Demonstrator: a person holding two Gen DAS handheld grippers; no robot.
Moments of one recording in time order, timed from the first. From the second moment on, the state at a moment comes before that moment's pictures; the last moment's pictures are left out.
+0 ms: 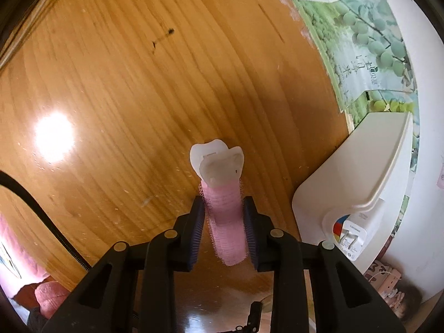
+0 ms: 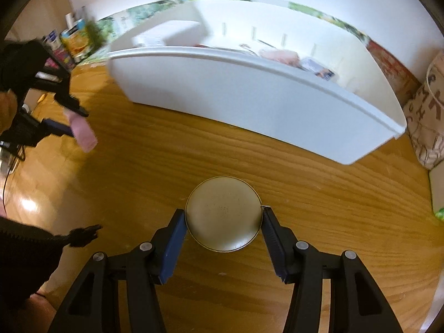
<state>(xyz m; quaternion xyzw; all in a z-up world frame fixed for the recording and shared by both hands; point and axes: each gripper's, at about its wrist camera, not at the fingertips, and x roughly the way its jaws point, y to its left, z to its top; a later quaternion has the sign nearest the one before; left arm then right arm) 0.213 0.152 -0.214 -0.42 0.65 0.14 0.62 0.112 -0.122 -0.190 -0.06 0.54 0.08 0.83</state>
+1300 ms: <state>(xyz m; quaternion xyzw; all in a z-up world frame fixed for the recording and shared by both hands) 0.201 0.098 -0.051 -0.15 0.46 -0.02 0.88 0.119 -0.084 -0.084 -0.07 0.31 0.14 0.94</state>
